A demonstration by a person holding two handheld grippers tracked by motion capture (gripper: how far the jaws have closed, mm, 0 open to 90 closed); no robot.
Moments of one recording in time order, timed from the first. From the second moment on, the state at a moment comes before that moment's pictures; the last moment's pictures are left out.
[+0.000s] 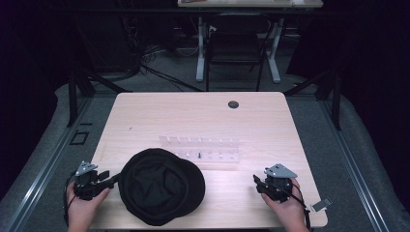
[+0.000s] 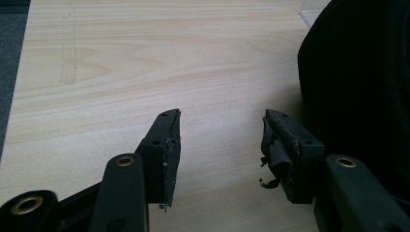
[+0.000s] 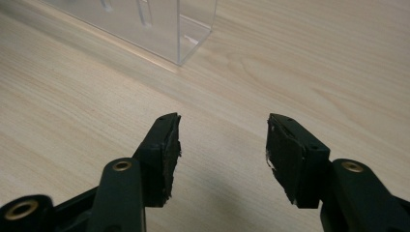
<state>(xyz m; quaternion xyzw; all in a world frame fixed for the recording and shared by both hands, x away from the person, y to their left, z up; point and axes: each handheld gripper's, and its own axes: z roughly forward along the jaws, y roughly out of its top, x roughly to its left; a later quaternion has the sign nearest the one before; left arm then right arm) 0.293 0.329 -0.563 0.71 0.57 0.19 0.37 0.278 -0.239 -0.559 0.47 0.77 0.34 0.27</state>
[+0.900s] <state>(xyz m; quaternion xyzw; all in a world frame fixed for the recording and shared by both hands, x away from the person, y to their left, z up) 0.286 0.342 -0.541 0.71 0.59 0.09 0.38 0.282 -0.241 -0.561 0.49 0.77 0.35 0.22</state>
